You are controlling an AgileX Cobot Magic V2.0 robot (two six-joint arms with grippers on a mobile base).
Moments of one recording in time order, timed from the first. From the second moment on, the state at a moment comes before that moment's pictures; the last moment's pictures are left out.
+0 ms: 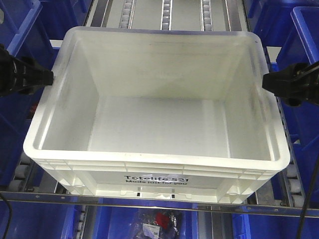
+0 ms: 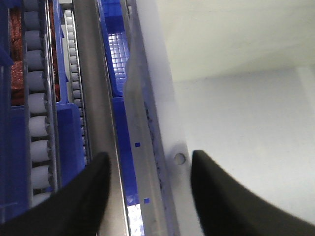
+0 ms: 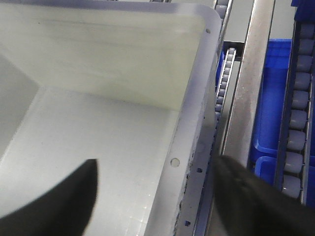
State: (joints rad) left arm -0.16 1.18 -1.03 -0.21 0.71 0.10; right arm 0.16 0.97 -0.93 0.27 0.70 -0.16
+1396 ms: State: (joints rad) left arm -0.16 1.51 -1.28 -0.29 0.93 0.11; right arm 0.16 1.33 -1.15 0.26 0.94 -0.11
